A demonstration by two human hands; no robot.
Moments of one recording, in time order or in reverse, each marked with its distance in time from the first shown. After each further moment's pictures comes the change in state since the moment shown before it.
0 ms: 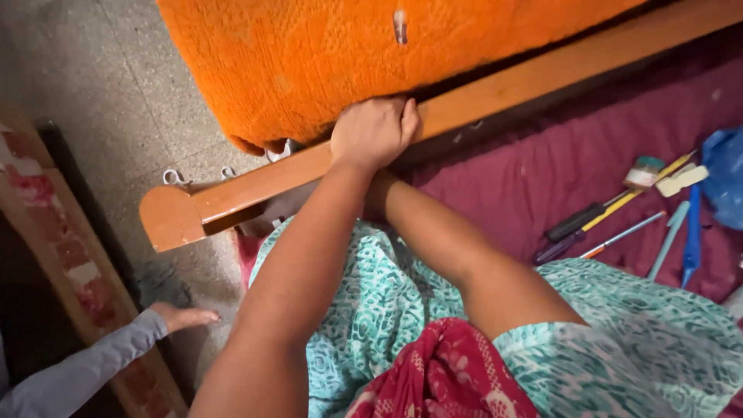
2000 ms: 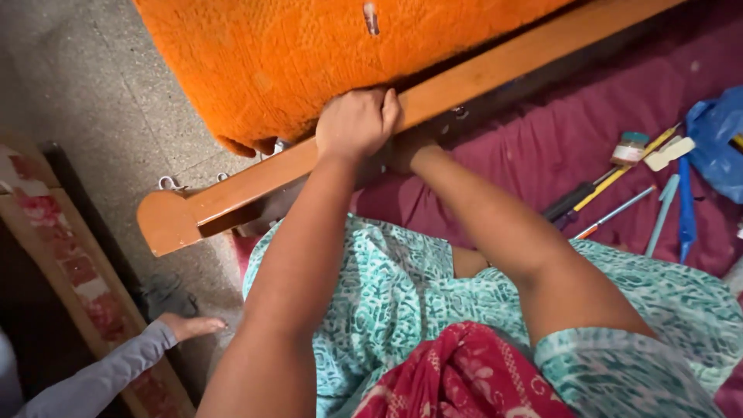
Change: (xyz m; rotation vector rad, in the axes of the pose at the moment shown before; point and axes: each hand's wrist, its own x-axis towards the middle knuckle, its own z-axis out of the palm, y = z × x) left_hand -0.001 0.002 0.002 0.028 0.046 0.026; right_hand 0.033 -0.127 0.152 -2.139 -0.223 1.248
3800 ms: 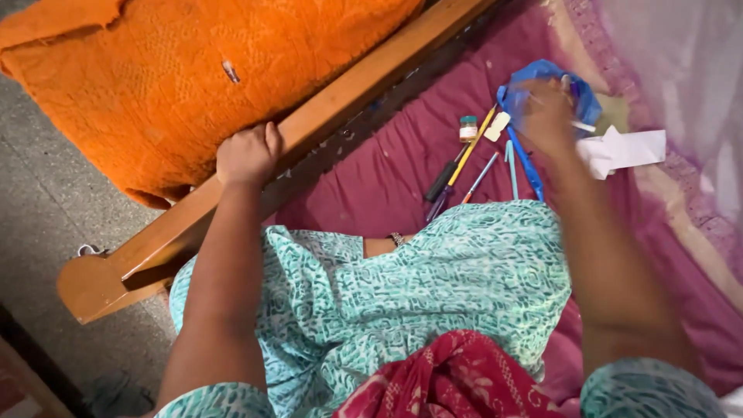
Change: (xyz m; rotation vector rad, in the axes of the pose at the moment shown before) left_hand -0.009 -0.004 0.016 0.225 0.031 0.030; right_hand -0.376 0.193 -0.171 -0.230 1.041 0.175
